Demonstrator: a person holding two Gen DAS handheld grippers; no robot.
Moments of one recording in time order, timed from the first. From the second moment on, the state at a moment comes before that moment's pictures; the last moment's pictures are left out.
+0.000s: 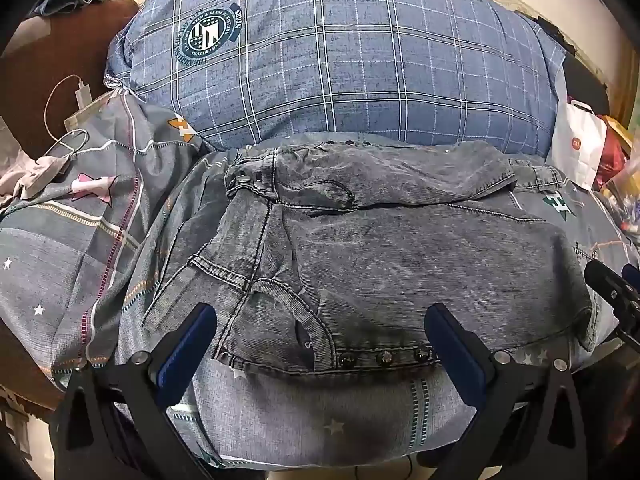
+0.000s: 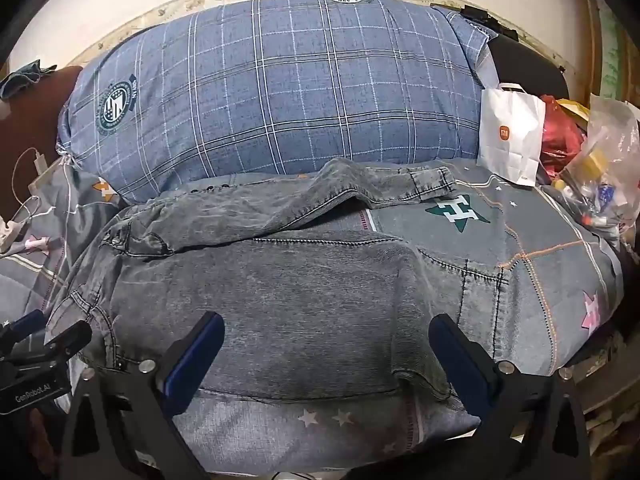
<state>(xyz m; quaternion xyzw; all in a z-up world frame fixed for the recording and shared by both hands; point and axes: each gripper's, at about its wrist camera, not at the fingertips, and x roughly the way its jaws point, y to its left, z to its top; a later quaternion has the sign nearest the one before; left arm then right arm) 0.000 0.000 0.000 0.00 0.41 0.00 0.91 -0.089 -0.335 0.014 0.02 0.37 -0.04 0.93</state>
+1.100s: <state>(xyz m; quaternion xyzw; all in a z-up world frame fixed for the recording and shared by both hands) 0.030 0.088 -0.049 -0.09 0.50 0.04 0.86 -0.114 -0.434 -0.078 0.35 0.49 0.02 0.80</state>
